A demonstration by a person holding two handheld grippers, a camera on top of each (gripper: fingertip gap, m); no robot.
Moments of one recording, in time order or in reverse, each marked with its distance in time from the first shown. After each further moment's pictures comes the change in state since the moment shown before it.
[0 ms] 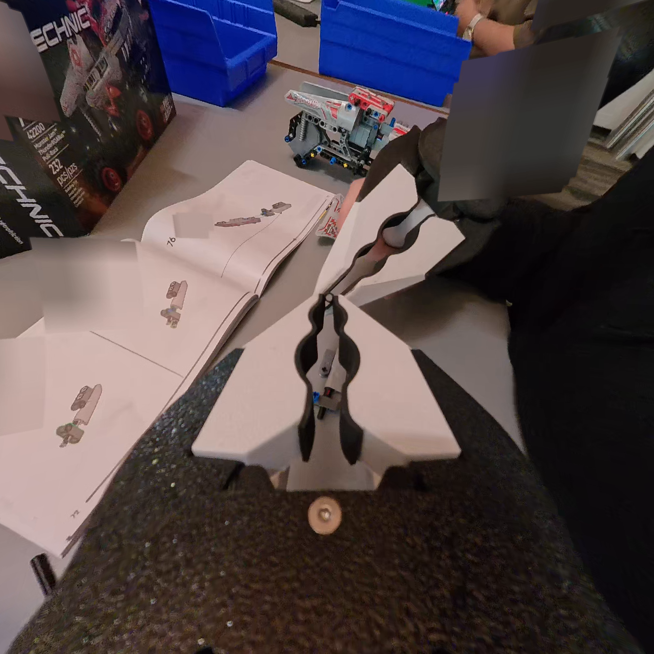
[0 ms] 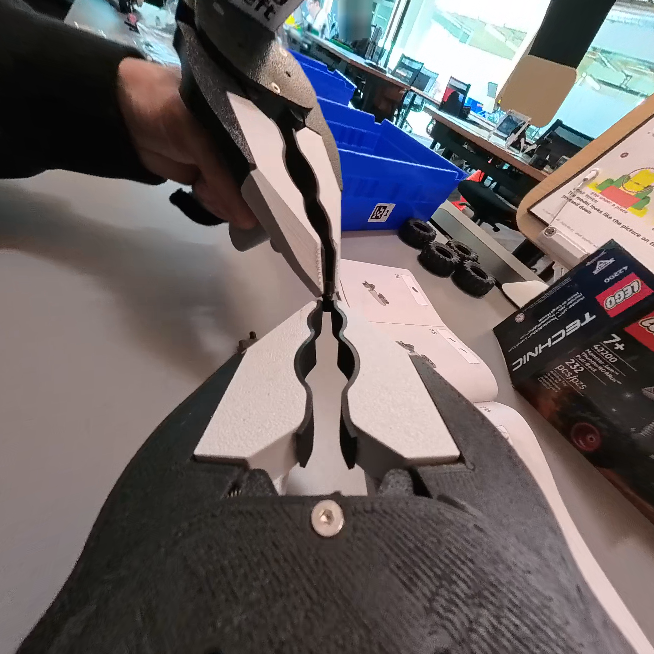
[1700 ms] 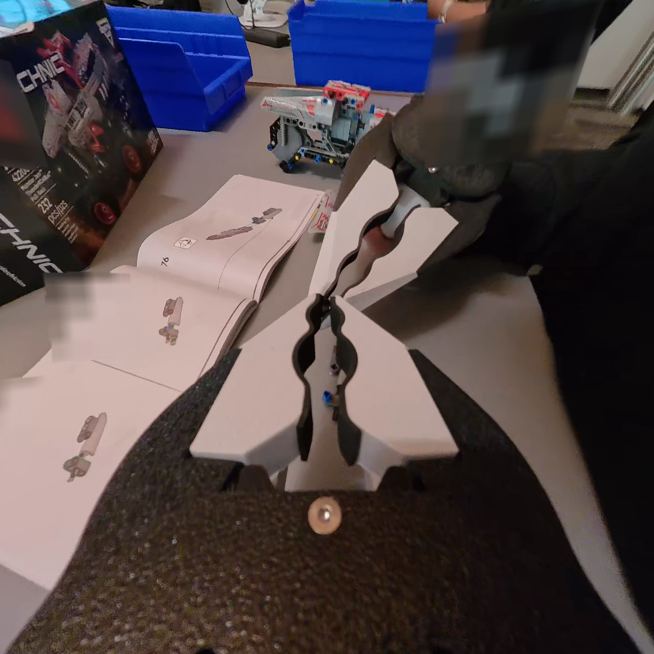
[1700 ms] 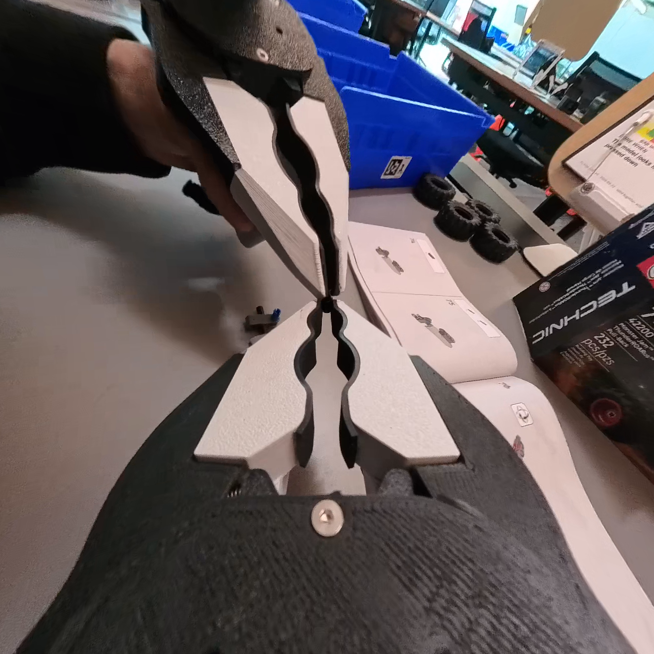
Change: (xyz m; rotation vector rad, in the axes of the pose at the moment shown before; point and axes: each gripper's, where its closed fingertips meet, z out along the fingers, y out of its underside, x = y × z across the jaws) left arm 0.003 0.013 0.009 0.041 0.023 0.158; right arm -0.009 0.021 0.007 -0.131 -0.009 0.010
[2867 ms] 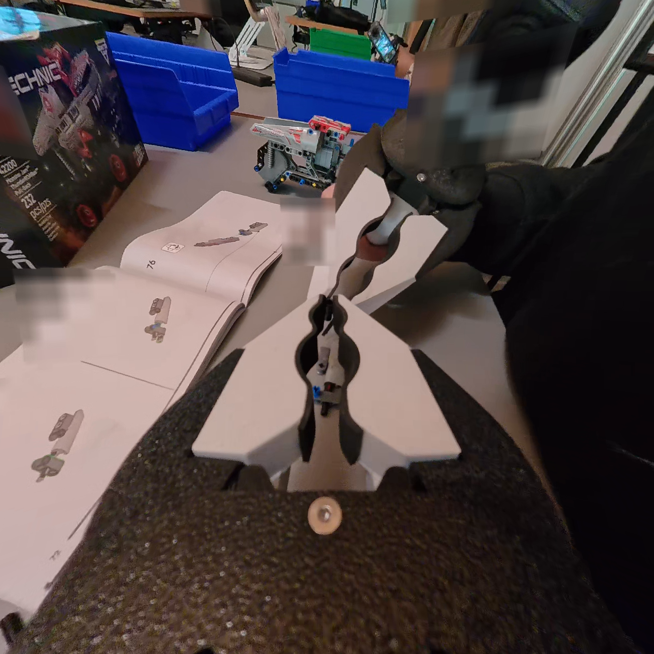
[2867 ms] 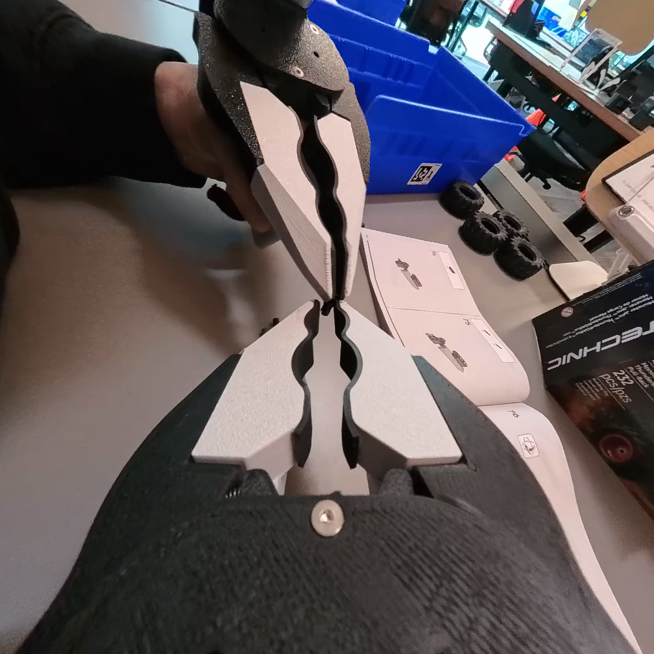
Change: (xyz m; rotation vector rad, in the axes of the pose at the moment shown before) left arm 0.003 -0.003 -0.014 0.090 0.082 -0.066; right arm -0.010 -0.013 0.006 -0.039 -0.080 -0.043
